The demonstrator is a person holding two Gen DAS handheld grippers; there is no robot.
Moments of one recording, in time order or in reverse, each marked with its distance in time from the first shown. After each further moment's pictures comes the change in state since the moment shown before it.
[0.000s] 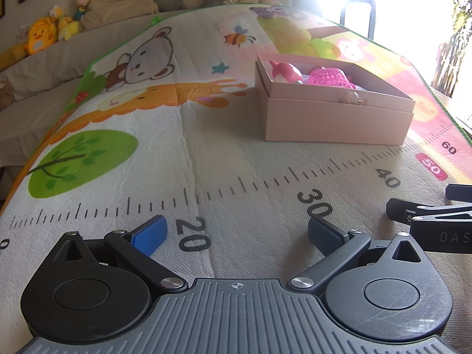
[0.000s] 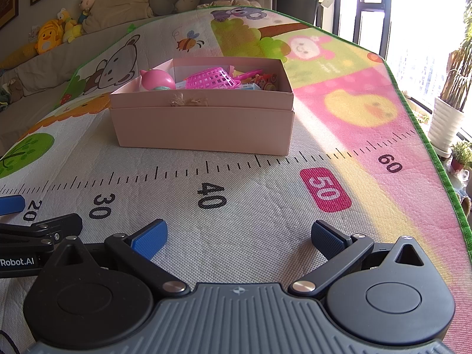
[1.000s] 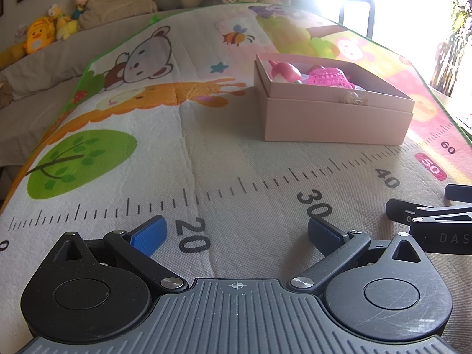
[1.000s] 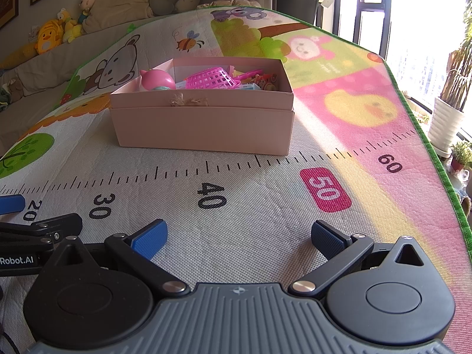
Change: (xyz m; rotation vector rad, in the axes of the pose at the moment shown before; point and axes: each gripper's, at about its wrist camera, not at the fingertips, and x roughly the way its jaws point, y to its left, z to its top) left arm 0.001 0.000 0.001 0.007 0.005 -0.007; right arm 0.000 0.000 0.000 0.000 0.000 0.000
